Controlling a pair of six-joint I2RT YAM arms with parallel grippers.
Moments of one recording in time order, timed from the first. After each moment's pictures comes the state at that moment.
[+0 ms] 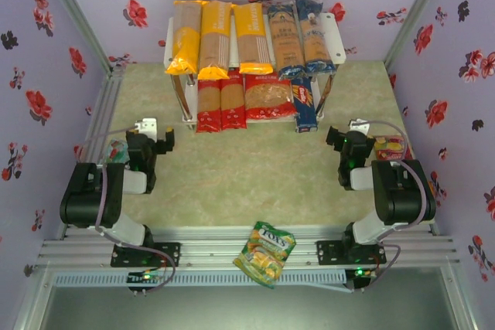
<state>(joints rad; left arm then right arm) -0.05 1.56 0.35 0.90 -0.14 0.08 0.03 1.56 0.37 0.80 0.28 0.14</state>
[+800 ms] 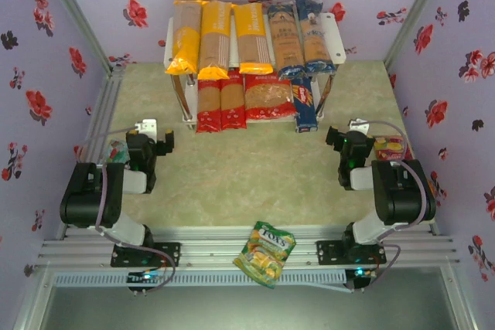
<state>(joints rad) -0.05 1.56 0.35 0.86 -0.15 0.08 0.03 1.56 0.37 0.80 0.27 0.14</state>
